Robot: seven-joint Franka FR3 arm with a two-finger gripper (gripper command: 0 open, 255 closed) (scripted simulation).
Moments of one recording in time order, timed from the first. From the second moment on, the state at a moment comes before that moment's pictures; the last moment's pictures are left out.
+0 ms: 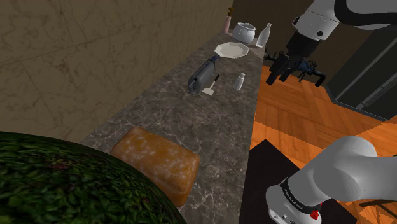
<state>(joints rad) -0.02 -0.83 -0.06 -2.43 0.02 1.64 -0.03</state>
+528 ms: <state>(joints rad) -0.04 -0.67 -0.14 -2.42 -0.04 1.81 -0.14</state>
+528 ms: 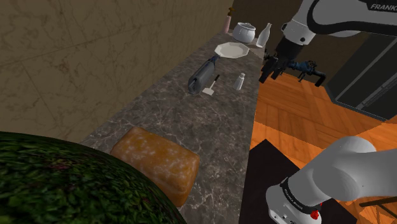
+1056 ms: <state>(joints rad) -0.05 -0.43 -0.25 -2.35 -0.08 2.01 -0.28</state>
